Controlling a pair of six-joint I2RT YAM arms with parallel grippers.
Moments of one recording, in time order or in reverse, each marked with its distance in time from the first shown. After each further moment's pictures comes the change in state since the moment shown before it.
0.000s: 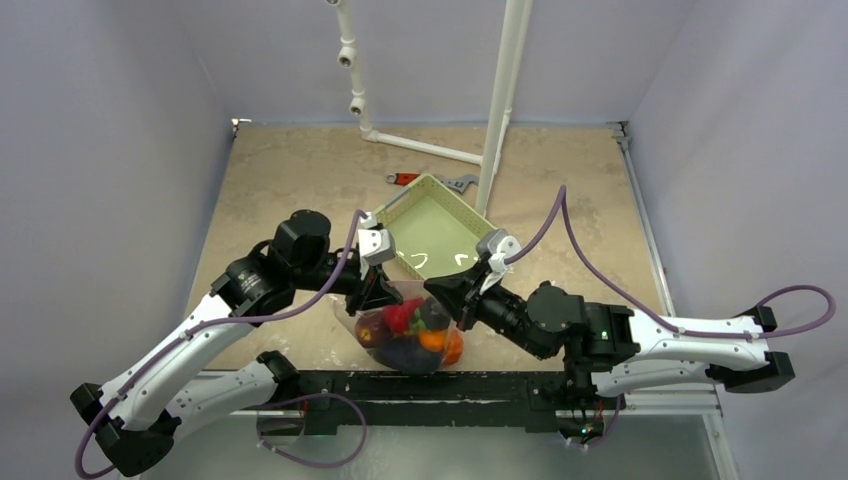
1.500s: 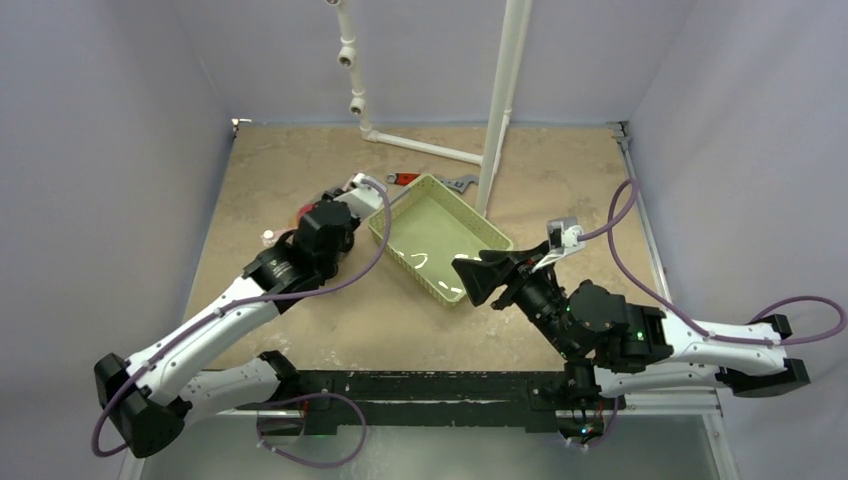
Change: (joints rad) left arm -0.002 0.092 -0.045 0.288 -1.412 0.344; right arm 0.001 -0.141 -0.016 -0.064 0.306 0.272
